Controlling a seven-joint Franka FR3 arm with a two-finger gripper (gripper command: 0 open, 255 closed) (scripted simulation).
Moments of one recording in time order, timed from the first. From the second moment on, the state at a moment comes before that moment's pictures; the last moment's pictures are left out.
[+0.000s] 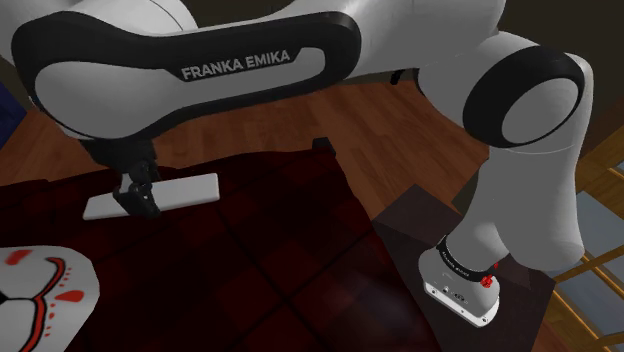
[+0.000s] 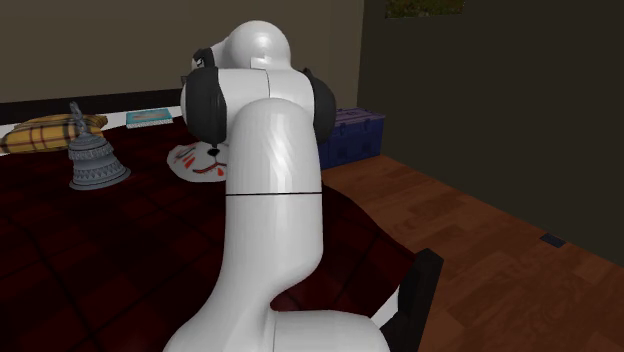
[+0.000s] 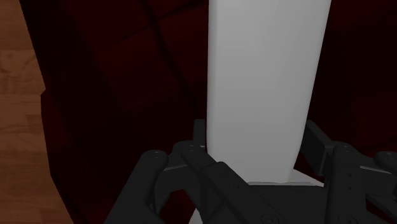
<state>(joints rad) 0.67 0.53 0.28 -1.22 -0.15 1.72 -0.22</state>
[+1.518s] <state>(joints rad) 0.66 0.58 0.27 -1.46 -0.17 2.01 -0.20</state>
